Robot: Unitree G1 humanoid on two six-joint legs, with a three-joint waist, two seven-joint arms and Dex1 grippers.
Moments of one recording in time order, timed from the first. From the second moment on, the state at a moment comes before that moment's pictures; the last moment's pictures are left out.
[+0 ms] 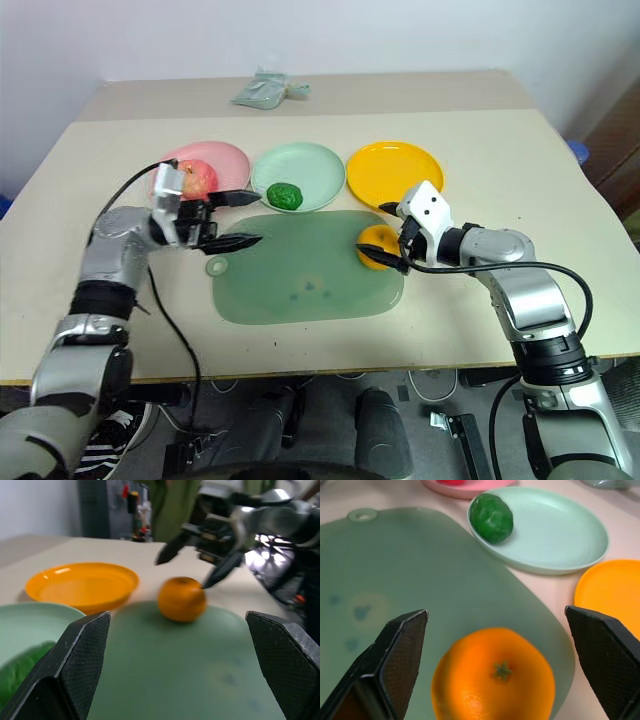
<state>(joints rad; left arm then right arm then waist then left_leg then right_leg) -0.68 0.51 0.09 0.52 -0.44 0.08 -1.58 -0.41 -0.68 0.06 -0.14 0.30 0.48 0.87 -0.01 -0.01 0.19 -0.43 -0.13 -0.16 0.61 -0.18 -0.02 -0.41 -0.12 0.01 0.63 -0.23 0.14</state>
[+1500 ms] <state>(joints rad) -0.61 0.31 0.03 0.42 -0.36 0.00 -1.16 -0.86 -0.42 0.02 0.63 0.08 0.13 0.50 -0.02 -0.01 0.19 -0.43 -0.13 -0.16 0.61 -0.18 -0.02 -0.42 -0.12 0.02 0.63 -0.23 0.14</state>
